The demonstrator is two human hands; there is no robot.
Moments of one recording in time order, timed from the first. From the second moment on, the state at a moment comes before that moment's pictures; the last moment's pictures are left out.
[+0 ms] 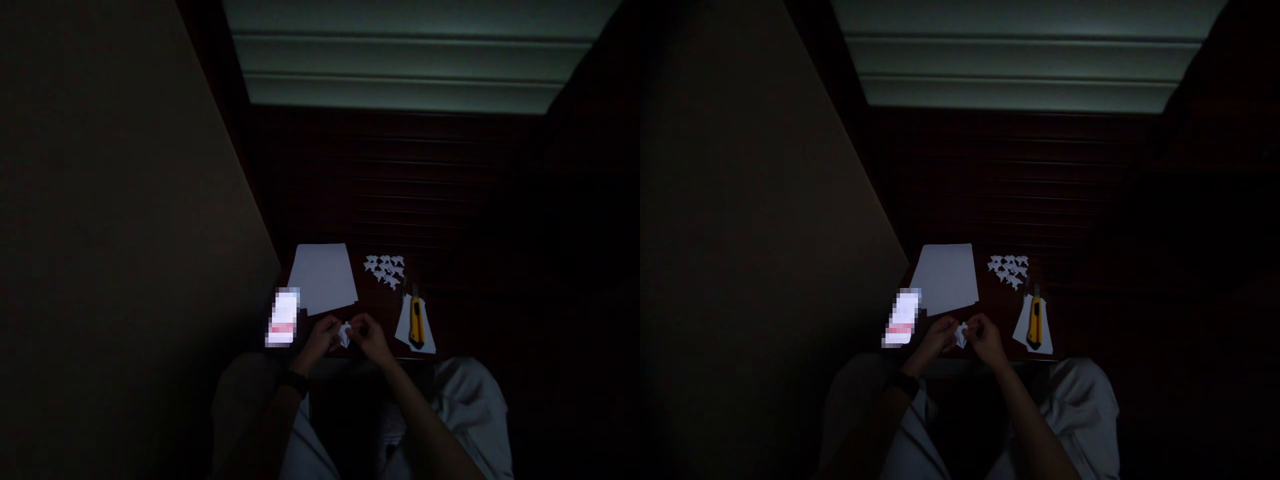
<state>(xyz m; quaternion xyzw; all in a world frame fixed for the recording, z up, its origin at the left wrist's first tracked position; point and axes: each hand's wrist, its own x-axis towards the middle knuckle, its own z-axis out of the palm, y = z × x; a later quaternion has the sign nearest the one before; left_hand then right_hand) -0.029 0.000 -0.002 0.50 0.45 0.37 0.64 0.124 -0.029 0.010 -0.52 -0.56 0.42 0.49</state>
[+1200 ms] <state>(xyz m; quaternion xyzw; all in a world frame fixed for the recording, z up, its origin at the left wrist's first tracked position) -0.027 -0.002 0.002 0.52 0.48 0.40 0.59 0.107 -0.048 0.026 -0.58 -0.62 0.27 0.45</state>
